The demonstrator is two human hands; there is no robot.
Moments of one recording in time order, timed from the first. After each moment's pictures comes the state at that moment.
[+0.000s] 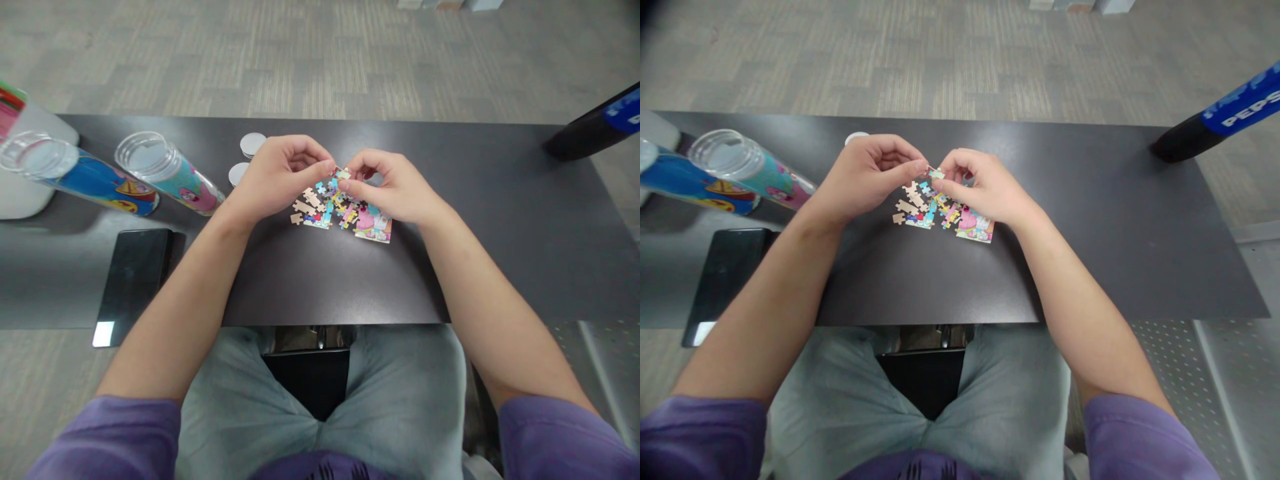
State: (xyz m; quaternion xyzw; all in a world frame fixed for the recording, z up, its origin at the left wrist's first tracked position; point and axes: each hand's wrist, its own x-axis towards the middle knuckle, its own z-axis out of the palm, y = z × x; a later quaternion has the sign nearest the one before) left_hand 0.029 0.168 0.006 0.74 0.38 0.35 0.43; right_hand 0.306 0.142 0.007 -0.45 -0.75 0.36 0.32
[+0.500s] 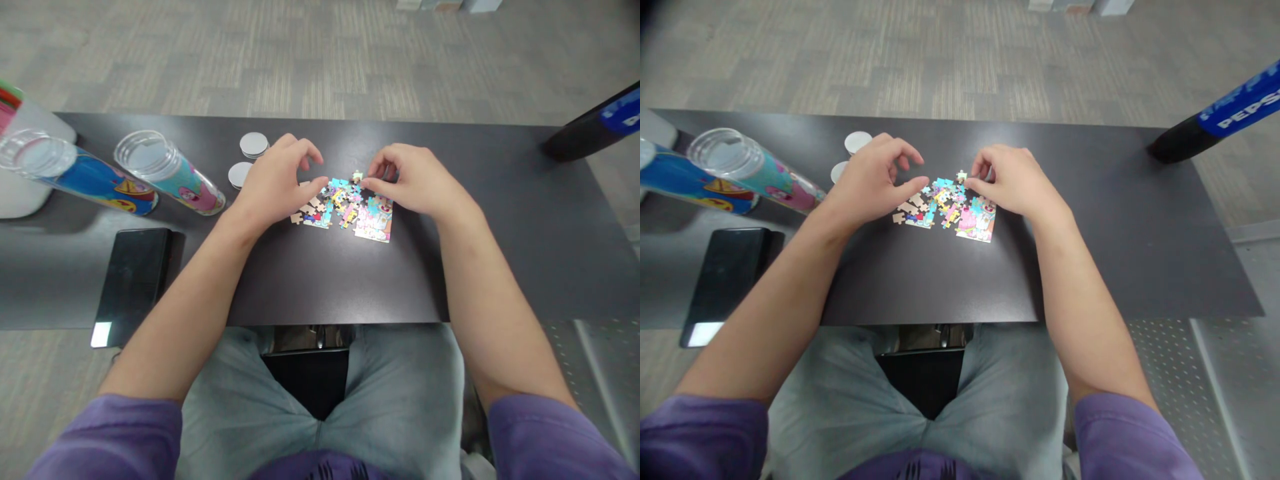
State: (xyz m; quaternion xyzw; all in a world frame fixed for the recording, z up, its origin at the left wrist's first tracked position) left_hand 0.025 0.168 -0.010 0.82 0.44 0.31 0.20; right_hand 0.352 0.158 0.005 -0.50 -0.79 0.25 0.25
